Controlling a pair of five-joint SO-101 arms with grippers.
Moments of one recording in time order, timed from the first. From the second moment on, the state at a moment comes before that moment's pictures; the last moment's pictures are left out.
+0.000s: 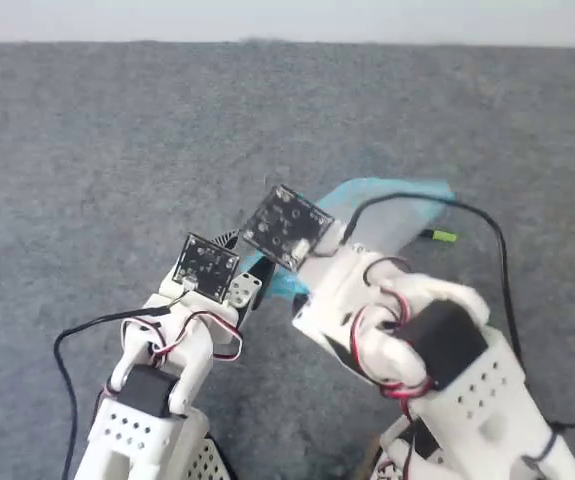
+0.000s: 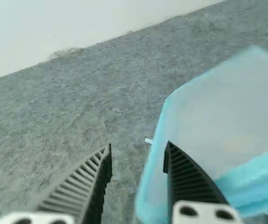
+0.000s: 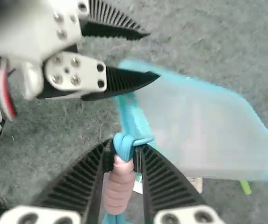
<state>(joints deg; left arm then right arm) 13.7 -85.4 86.5 38.6 -3.6 -44.0 -43.5 14.2 91.7 16.0</state>
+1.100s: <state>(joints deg) 15.6 -85.2 88.6 35.6 9.1 -47.1 -19.5 -9.4 91.3 16.2</state>
